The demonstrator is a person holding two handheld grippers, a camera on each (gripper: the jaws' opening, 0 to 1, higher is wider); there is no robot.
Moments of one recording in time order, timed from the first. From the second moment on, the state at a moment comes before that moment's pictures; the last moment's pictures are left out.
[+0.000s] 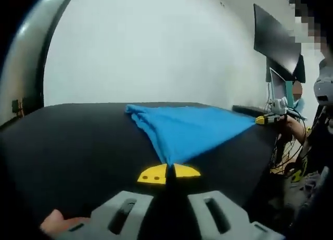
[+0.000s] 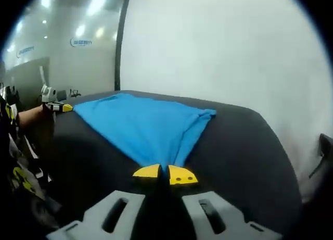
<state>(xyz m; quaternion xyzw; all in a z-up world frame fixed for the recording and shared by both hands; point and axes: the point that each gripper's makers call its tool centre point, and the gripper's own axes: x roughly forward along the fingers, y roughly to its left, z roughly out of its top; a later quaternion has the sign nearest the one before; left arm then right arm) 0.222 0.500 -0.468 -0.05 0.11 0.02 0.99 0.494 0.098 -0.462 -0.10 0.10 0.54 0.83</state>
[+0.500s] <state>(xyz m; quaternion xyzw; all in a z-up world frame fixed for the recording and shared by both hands) 0.230 0.475 -0.445 0.05 0.07 -0.02 1.00 0.486 0.091 -0.410 -0.05 0.01 0.53 0.85</state>
